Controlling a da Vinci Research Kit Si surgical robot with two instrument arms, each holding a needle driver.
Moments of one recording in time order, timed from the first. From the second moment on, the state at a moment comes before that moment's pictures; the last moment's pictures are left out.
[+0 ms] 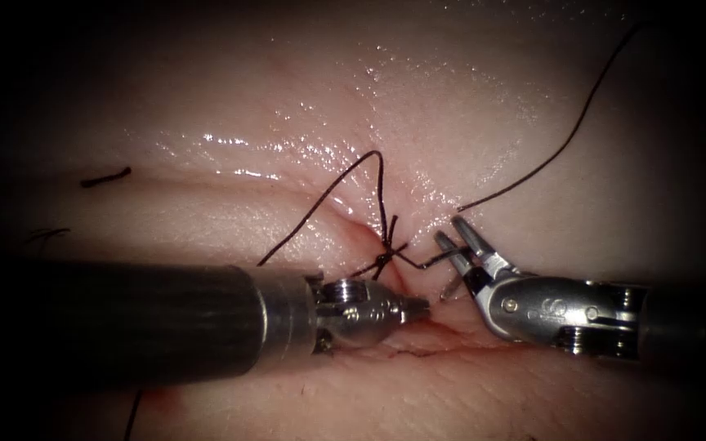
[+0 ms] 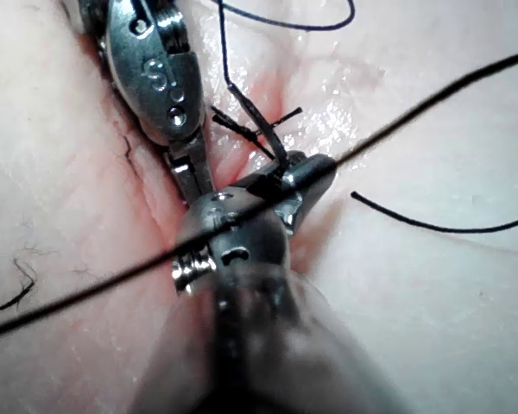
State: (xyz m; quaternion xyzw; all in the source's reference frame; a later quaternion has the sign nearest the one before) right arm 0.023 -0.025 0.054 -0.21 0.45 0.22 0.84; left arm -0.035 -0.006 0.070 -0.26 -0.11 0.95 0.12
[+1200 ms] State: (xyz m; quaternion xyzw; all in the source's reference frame) right arm 0.024 -0.023 0.053 -0.15 0.49 0.33 0.79; left arm -0.028 -0.006 0.074 -0.20 -0.15 0.96 0.13
